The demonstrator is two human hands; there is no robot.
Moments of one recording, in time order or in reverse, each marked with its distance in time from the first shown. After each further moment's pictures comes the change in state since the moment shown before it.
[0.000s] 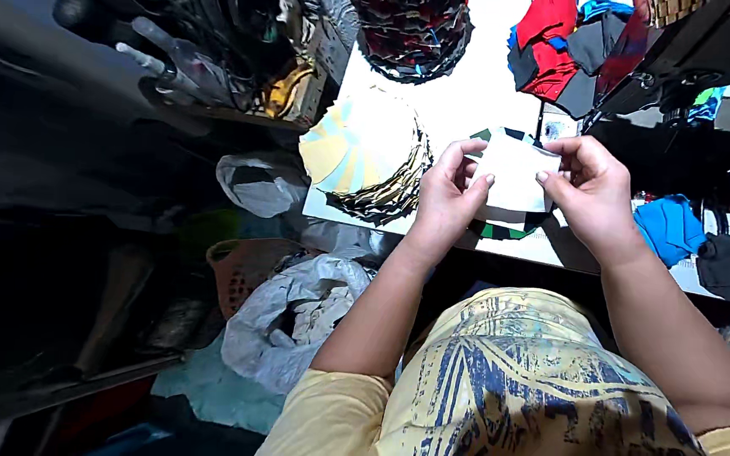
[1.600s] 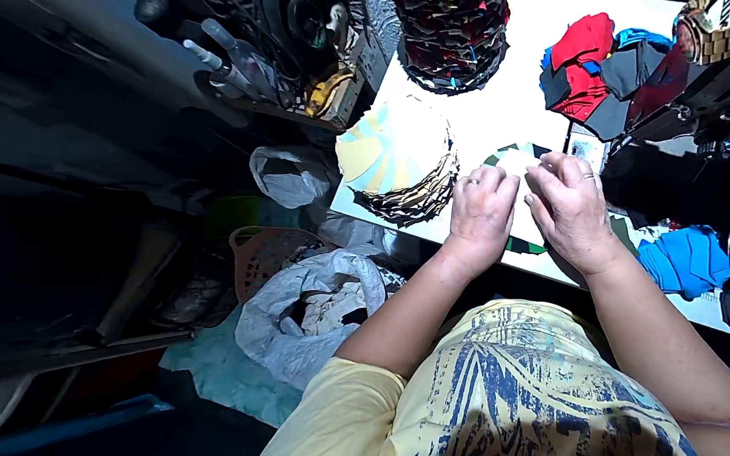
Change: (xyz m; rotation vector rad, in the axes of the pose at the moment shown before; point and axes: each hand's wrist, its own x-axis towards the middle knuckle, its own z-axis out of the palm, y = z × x) left_hand -0.005 -0.012 0.019 0.865 -0.024 0.144; right_hand 0.012 0.030 0.027 -0.628 -0.175 -0.373
